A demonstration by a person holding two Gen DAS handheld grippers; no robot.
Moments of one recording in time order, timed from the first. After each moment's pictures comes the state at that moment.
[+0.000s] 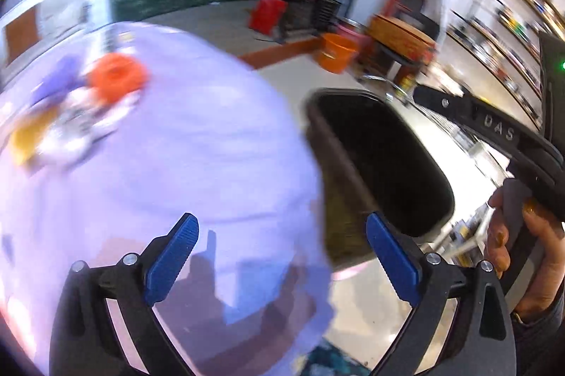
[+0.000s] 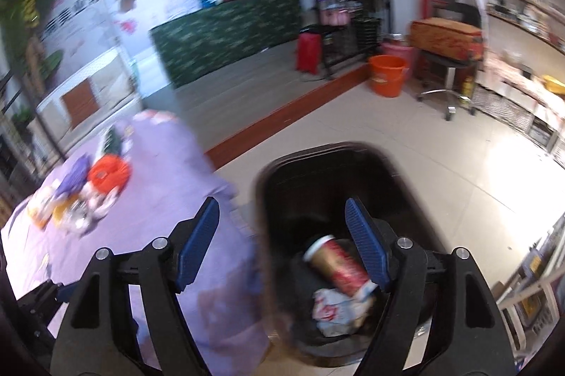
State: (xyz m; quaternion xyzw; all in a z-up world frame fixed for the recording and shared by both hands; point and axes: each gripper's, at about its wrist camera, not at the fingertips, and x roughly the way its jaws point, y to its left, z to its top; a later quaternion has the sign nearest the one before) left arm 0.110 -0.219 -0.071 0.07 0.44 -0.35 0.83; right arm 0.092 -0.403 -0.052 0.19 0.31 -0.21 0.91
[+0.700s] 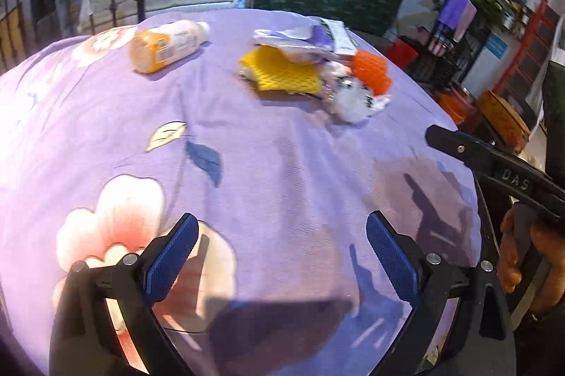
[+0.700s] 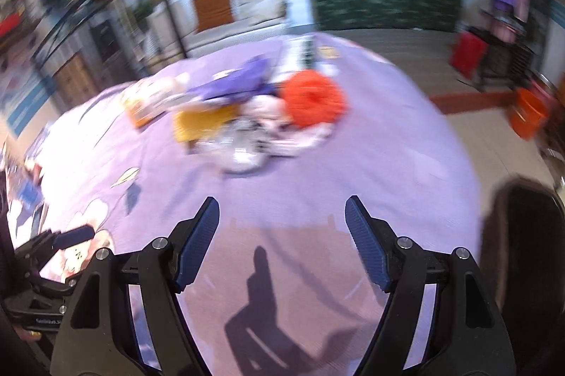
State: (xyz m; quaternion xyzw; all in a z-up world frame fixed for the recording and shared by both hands) left arm 0.137 -0.025 -0.082 -0.04 0.43 -0.14 0.89; right arm 0.221 -0.206 -0.072 0.07 0.39 0.08 0.92
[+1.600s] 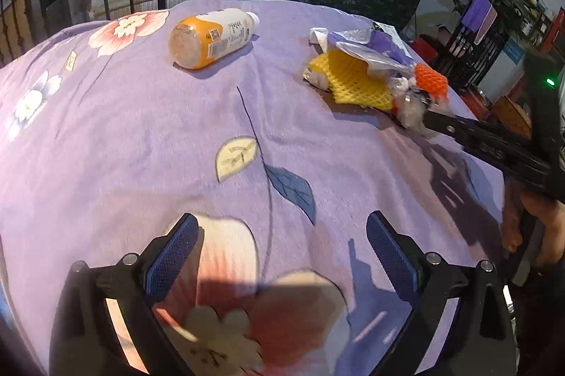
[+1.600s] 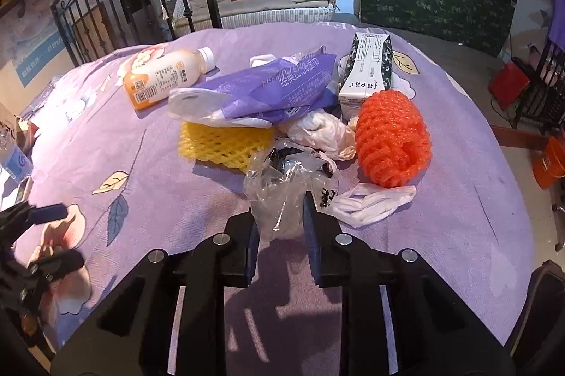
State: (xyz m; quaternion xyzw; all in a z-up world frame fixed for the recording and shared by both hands) left arm 0.179 0.047 -0.092 -0.03 0.46 -0.12 0.88; right arm 0.313 -0.159 -0.091 0.01 0.42 0.13 0.90
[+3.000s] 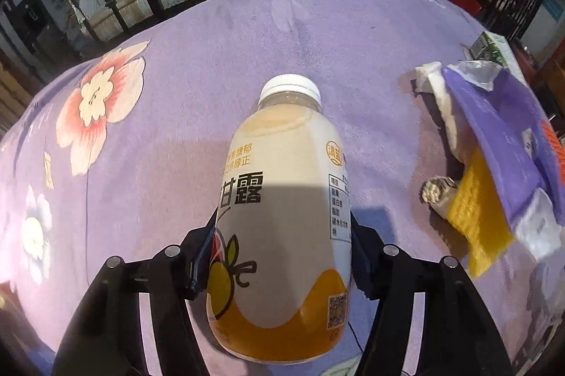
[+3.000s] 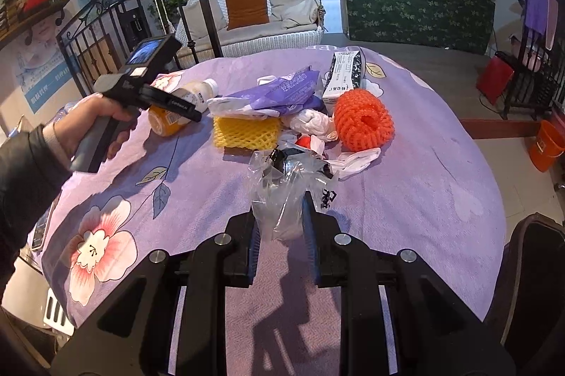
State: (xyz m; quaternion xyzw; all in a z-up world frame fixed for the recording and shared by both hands) left arm 0.370 0.055 -0.097 0.06 0.54 -0.07 0.83; right arm 0.226 -0.181 -0.061 0.05 0.37 0.12 0.92
